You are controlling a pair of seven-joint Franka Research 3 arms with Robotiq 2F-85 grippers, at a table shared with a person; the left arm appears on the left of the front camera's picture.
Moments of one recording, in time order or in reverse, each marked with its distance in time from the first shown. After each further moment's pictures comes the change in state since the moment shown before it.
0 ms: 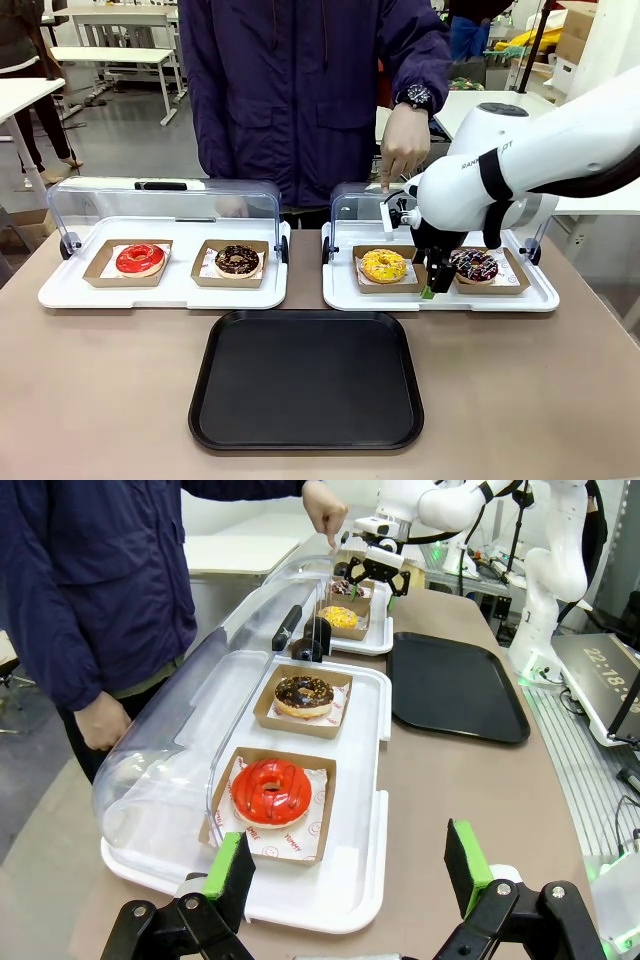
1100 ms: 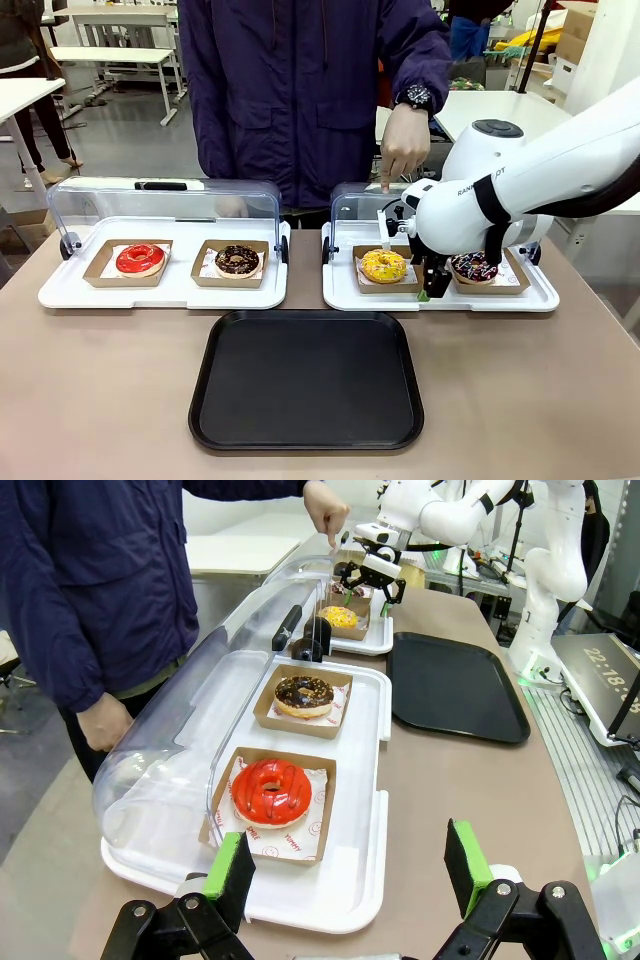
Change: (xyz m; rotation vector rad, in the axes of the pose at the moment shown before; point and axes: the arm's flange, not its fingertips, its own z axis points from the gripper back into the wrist) left arm 0.000 0.000 0.000 0.000 0.000 0.000; right arm 0.000 -0.001 -0.018 -0.075 0.018 0.000
